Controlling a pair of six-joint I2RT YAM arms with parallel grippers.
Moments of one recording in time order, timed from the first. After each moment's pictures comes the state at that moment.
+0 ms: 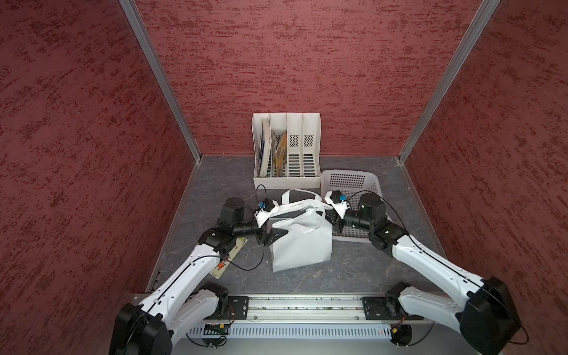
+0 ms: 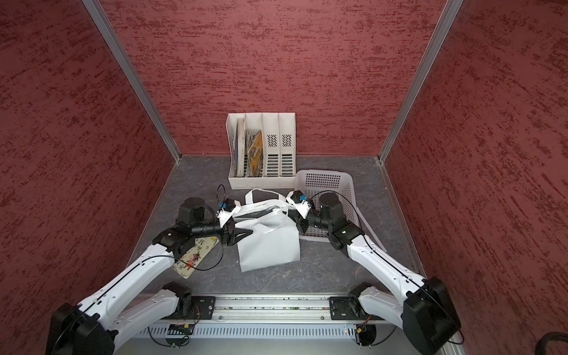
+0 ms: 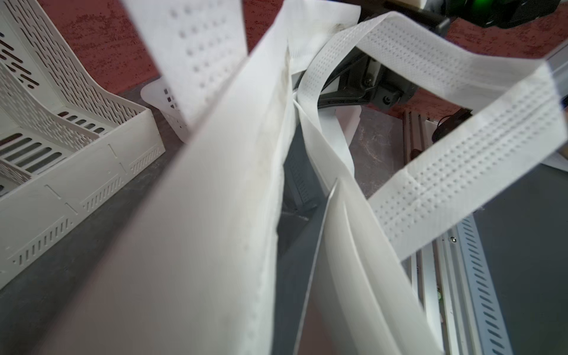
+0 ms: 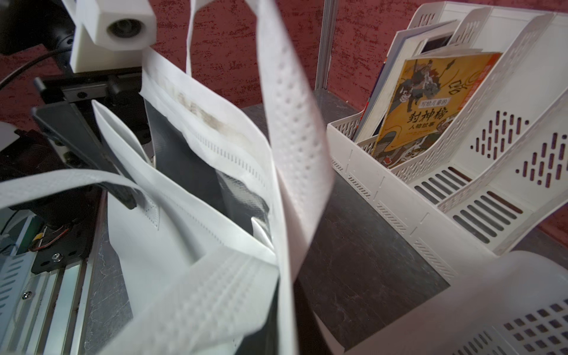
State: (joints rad) left arm -0.36 0.97 0.62 -0.18 0.77 0.24; right arm 0.52 1.11 0.69 0.09 -0.56 -0.19
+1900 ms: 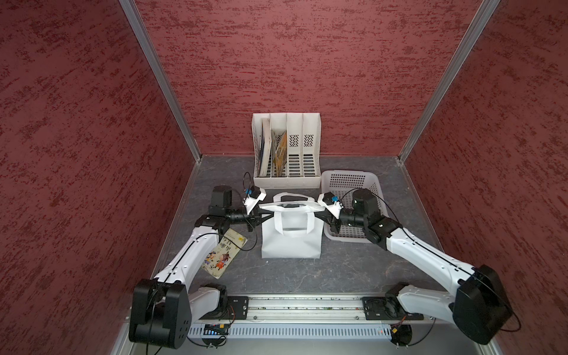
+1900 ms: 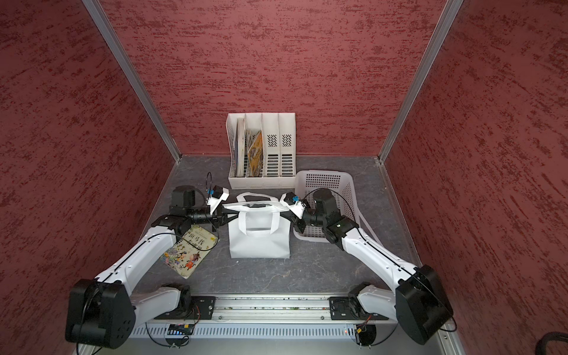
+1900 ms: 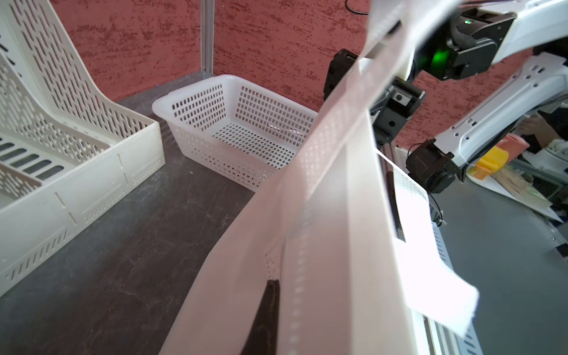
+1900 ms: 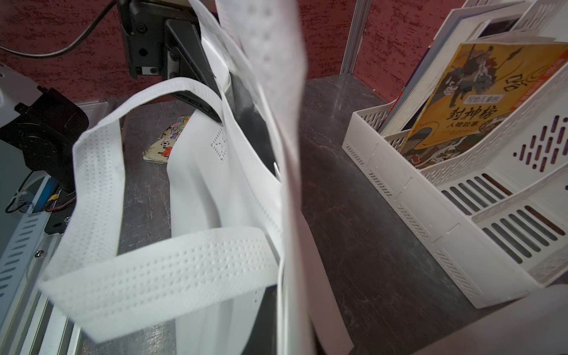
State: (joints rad) left arm -0.11 1.16 0.72 -0.21 1.13 0.35; right arm 0.53 1.20 0.75 0.02 -0.62 -0.31
